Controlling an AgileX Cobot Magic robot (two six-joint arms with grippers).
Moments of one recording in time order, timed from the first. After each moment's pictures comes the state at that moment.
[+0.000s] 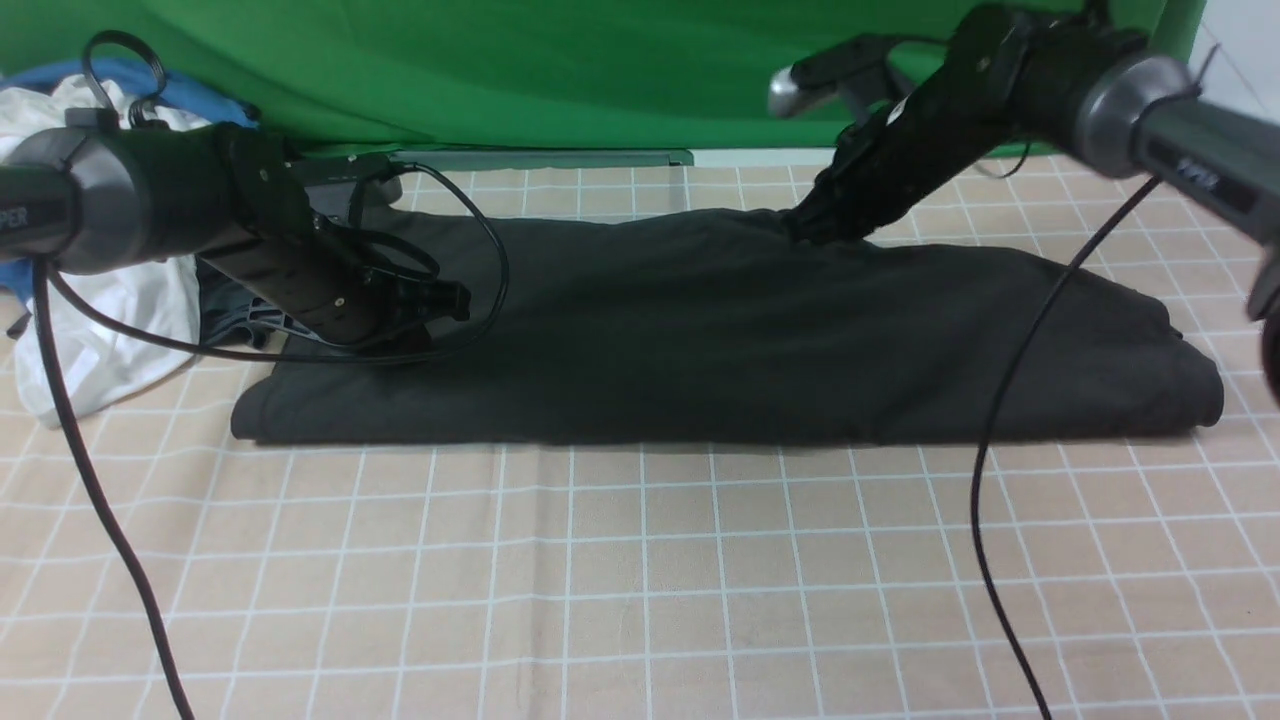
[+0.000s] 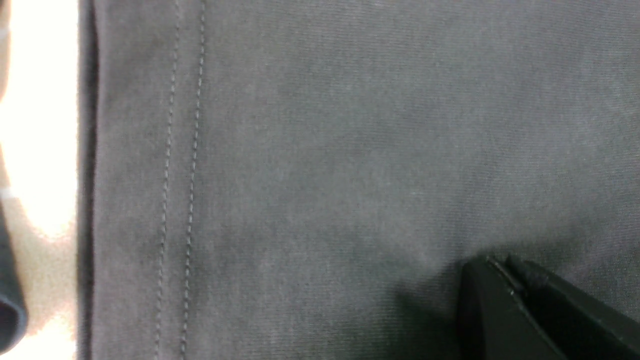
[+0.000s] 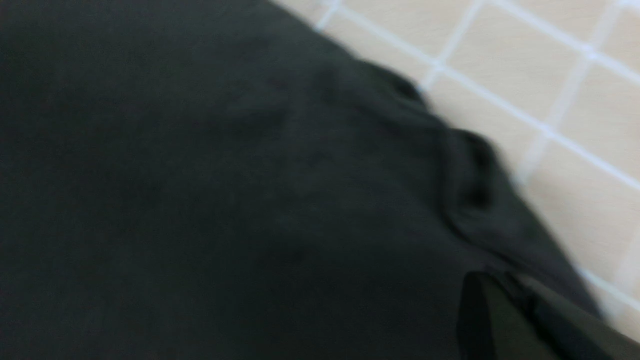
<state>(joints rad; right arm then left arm) 0.25 2.38 -2.05 0.29 0.73 -0.45 -0.11 2.01 -1.33 -0.31 0.55 0.21</state>
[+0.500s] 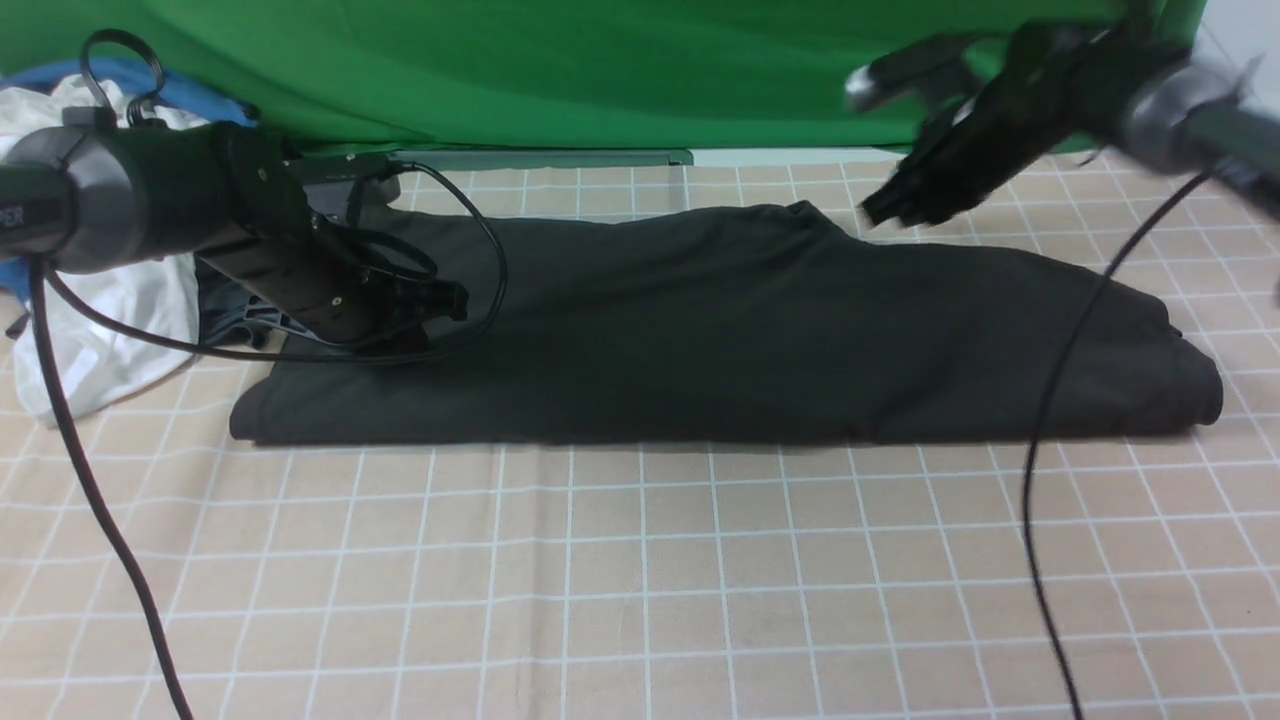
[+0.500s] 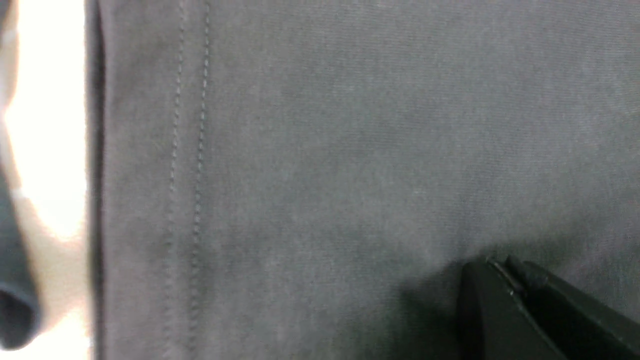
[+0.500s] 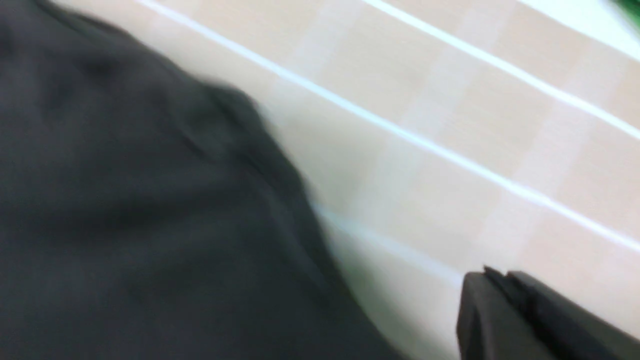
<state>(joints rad) 0.12 2.34 -2.10 0.12 0.84 -0.36 -0.11 1.98 -1.33 -0.29 0.56 0.21</state>
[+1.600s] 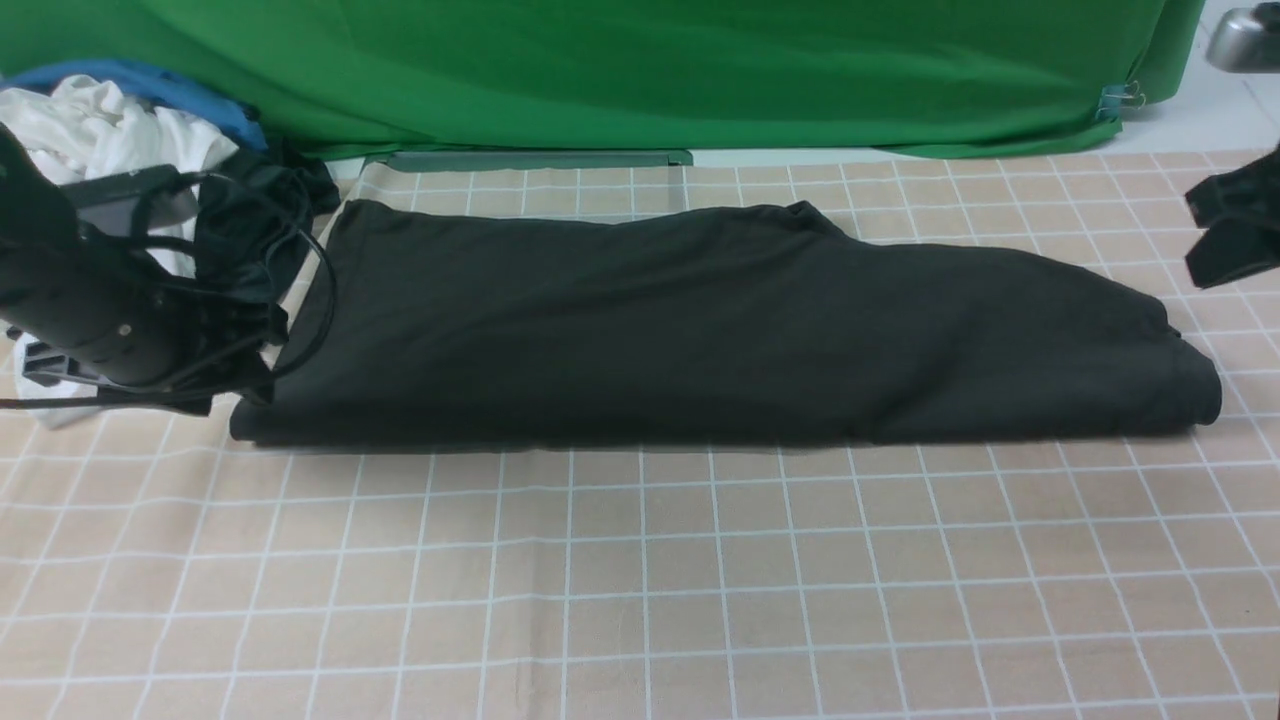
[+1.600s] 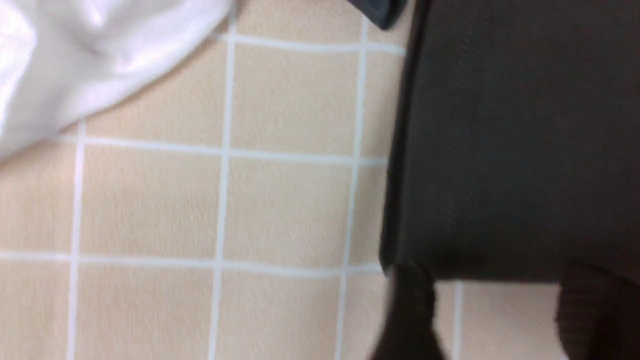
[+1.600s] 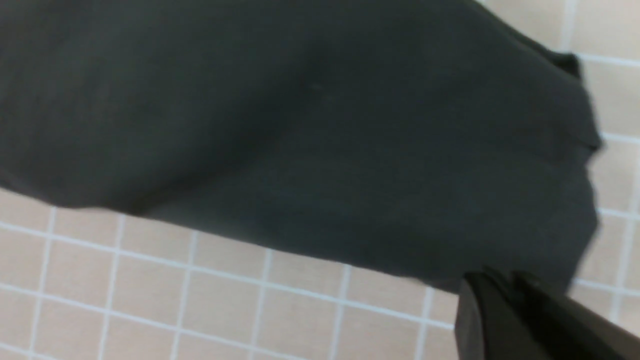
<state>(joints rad) -0.13 1.72 -1.42 0.31 0.98 -0.39 0.11 1.75 -1.11 -0.26 0.66 0.21</state>
